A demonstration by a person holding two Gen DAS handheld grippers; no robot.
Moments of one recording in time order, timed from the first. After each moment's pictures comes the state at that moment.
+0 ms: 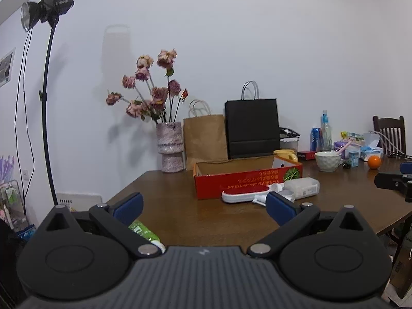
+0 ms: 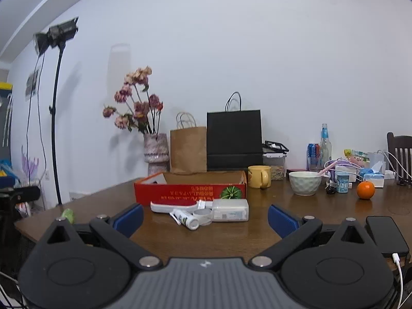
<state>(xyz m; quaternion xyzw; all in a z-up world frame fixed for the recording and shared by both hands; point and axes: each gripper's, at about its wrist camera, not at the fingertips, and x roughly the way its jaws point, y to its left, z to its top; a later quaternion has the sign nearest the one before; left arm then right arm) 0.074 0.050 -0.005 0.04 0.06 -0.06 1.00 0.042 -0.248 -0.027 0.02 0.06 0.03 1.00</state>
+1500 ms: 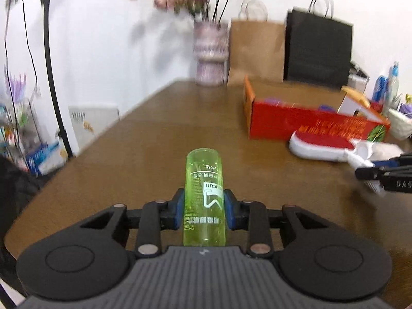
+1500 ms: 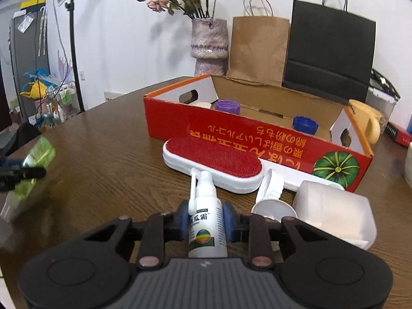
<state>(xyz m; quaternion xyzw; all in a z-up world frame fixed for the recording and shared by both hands) 0.268 0.086 -0.034 -0.01 0.27 0.02 0.96 0.328 -0.187 -0.050 -0.06 0.30 0.19 0.93</state>
